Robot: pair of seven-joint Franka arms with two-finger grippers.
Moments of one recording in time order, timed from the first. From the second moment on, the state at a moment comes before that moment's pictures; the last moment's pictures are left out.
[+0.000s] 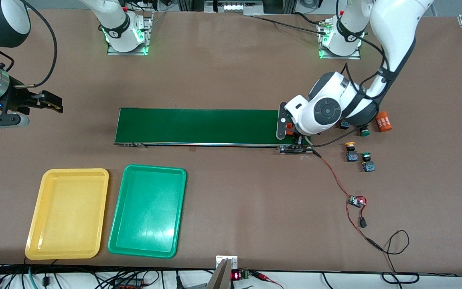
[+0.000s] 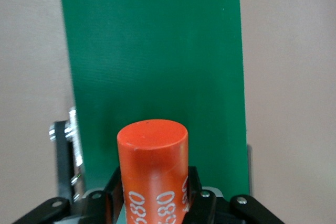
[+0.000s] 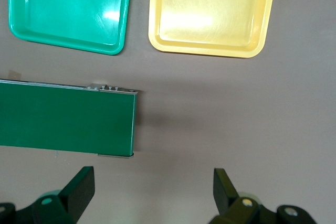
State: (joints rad) left arm 0.09 0.50 -0.59 -1.94 0.14 2.14 1.06; right arm 0.11 0.07 -0.09 -1.68 -0.04 1.65 -0.06
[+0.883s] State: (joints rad) left arm 0.09 0.37 -0.56 -1.80 0.16 1.94 0.60; right arm 0.11 0.07 -0.09 -1.68 -0.04 1.65 -0.06
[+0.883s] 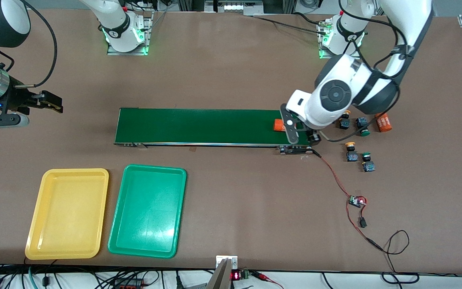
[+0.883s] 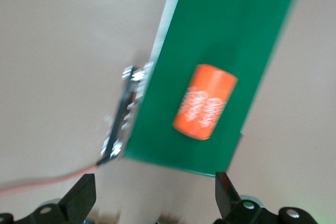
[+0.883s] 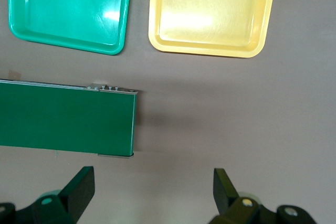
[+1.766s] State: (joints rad) left arm 0.27 0.49 -0.38 -1.68 0.24 1.94 -0.07; right arm 0.11 0.07 -0.09 -1.68 -0.04 1.65 -0.06
